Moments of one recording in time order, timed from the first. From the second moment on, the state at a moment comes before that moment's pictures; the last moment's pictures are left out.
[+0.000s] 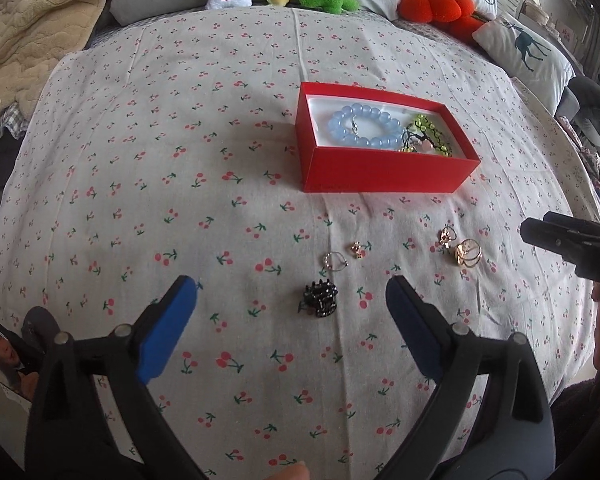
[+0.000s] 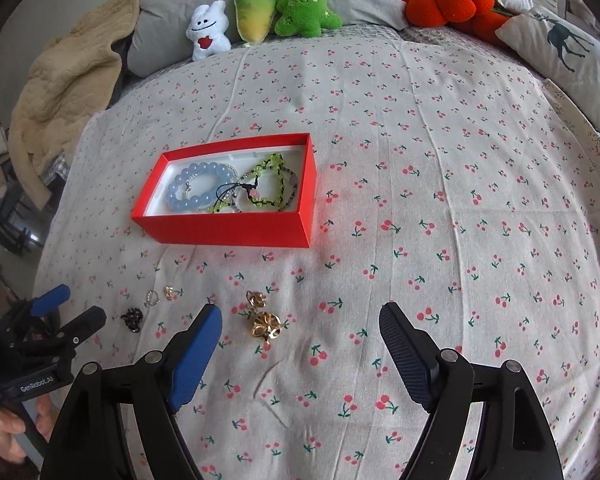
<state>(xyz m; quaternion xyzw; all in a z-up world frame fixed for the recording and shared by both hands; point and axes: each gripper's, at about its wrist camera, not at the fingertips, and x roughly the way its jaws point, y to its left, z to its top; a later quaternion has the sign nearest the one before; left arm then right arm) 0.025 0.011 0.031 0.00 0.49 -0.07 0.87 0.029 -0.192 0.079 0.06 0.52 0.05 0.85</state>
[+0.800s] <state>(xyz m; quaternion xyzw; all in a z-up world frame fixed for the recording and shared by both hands) 0.000 0.026 -0.022 0.05 0.52 -0.10 0.85 -0.003 -0.168 0.006 -0.06 0.55 0.05 0.83</state>
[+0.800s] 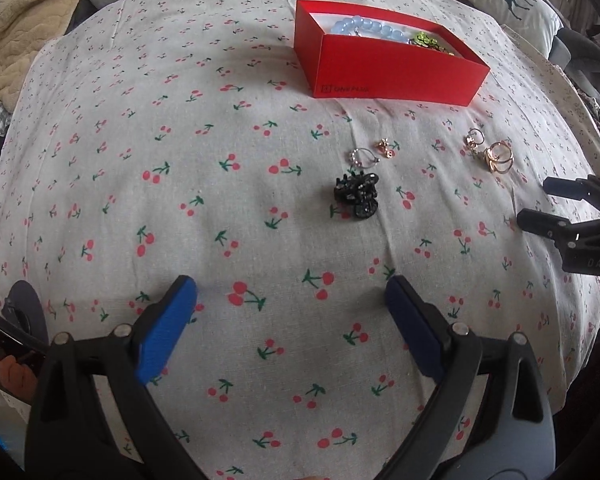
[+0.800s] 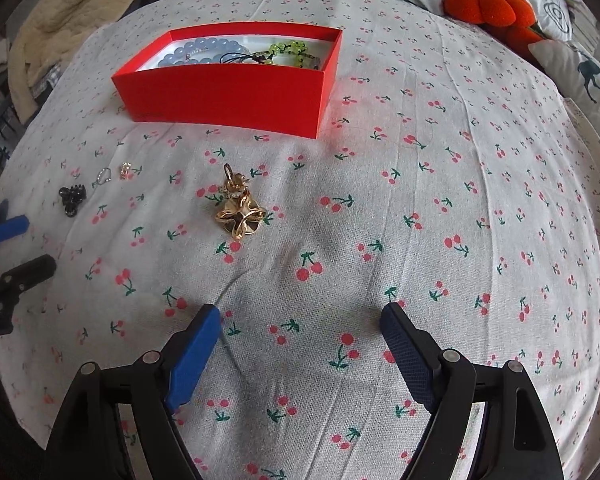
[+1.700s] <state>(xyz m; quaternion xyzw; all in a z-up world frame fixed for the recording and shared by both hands) 0.031 -0.005 -0.016 0.00 0.50 -0.14 0.85 0.023 -0.161 0.007 -0.02 0.55 0.07 0.83</state>
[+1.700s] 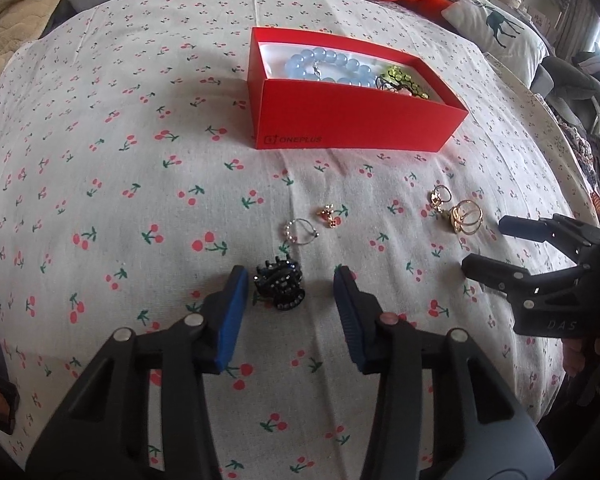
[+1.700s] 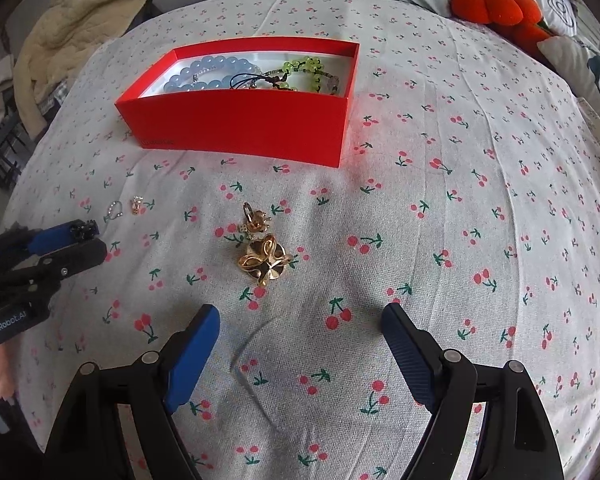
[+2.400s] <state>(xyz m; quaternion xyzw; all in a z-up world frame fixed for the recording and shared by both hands) 0.031 0.005 -0.013 -0.03 0.51 -0.13 0.85 0.032 -0.157 0.023 0.02 0.53 0.08 0.84</state>
